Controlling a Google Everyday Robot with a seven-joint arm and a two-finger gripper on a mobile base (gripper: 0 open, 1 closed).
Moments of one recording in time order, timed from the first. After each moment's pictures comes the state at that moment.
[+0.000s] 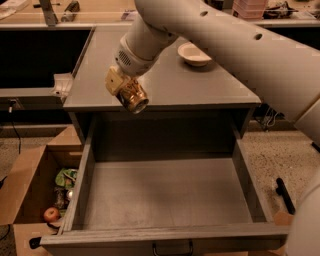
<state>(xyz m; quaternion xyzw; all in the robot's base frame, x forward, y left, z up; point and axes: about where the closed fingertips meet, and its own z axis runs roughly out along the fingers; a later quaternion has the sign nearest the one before) 0.627 0.091 0.899 -0.40 0.86 0.19 0.24</state>
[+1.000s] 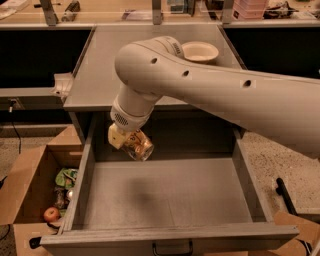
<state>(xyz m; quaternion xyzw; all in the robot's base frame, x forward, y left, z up) 0.533 0.089 0.792 -0.47 0.86 0.12 0.16</state>
